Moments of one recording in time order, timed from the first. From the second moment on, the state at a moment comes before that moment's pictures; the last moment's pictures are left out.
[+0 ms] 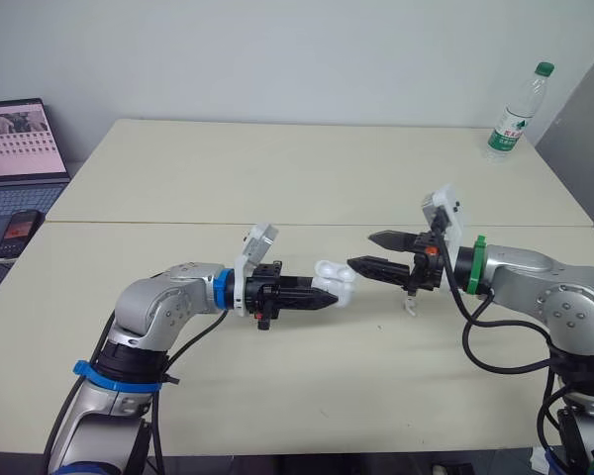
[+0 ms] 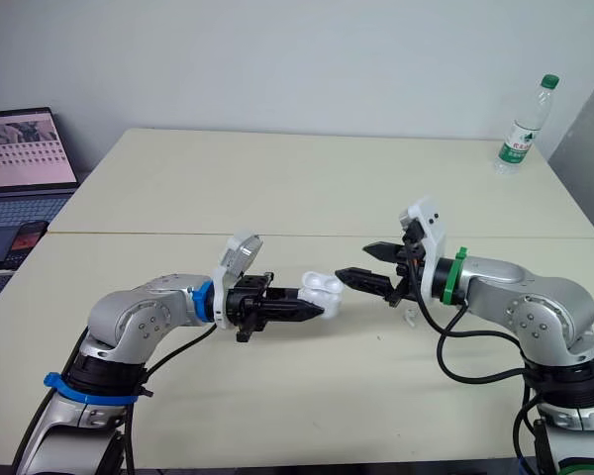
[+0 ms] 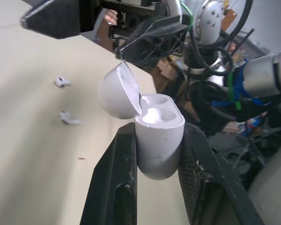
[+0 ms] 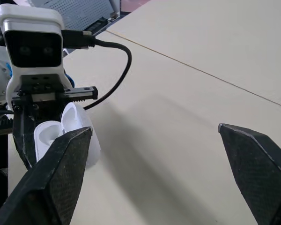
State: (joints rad) left arm -0.52 0.54 -0.10 -0.11 -0.76 0.83 -1.19; right arm -0.53 -0.66 -0.05 -0.39 1.00 1.06 0.48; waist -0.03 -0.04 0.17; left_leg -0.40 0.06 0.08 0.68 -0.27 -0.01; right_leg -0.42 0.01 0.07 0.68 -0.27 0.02
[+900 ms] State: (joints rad) left arm -0.24 0.27 -0.08 -0.08 -0.37 0.09 -0.81; right arm -0.22 -0.58 -0.04 -0.61 0.68 1.39 0.08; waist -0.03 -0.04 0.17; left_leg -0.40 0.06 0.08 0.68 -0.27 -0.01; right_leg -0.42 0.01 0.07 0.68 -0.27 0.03
